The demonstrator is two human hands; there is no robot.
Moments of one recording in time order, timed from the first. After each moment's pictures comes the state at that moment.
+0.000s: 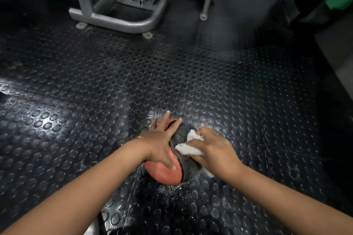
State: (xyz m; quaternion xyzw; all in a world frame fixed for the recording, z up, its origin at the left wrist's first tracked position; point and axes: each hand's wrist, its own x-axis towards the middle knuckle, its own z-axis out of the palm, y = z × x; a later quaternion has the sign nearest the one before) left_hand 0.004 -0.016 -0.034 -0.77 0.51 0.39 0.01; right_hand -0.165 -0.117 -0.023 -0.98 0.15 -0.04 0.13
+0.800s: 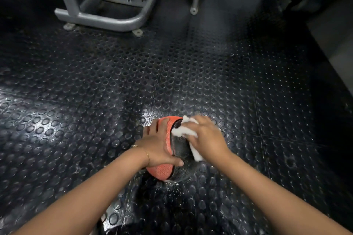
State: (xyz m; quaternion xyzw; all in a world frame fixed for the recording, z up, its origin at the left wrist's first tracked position) left_hand -0.021 -0.015 -0.042 -0.81 0.44 0.38 -0.04; right_hand -0.149 -0.125 -0.033 -0.94 0.26 -0.10 0.19
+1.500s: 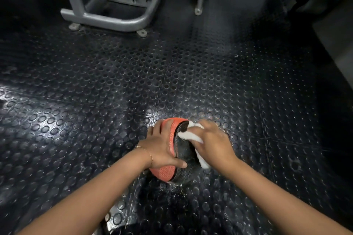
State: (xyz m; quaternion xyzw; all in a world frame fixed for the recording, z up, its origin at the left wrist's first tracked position) left_hand -0.018 -0.011 -0.043 -0.81 0.45 0.38 -0.06; right_hand -0.154 -0.118 -0.031 -0.95 0.26 -0.07 0.17
